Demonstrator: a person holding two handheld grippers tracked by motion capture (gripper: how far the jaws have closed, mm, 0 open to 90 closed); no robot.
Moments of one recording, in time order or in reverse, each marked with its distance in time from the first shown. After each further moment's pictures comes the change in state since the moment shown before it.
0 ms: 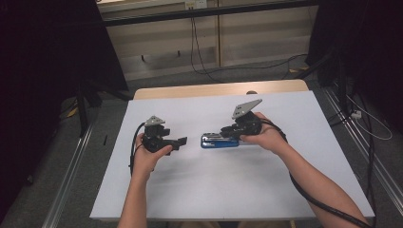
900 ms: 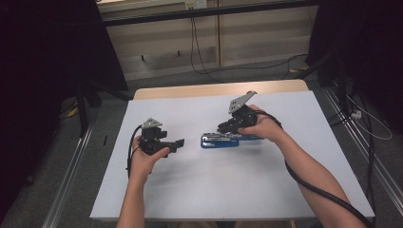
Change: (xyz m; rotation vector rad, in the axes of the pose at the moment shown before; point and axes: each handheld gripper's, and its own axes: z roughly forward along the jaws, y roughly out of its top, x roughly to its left) left arm 0.002 -0.007 -0.006 0.008 0.014 -0.012; right arm -0.033 0.006 0.019 0.034 0.108 -0.084
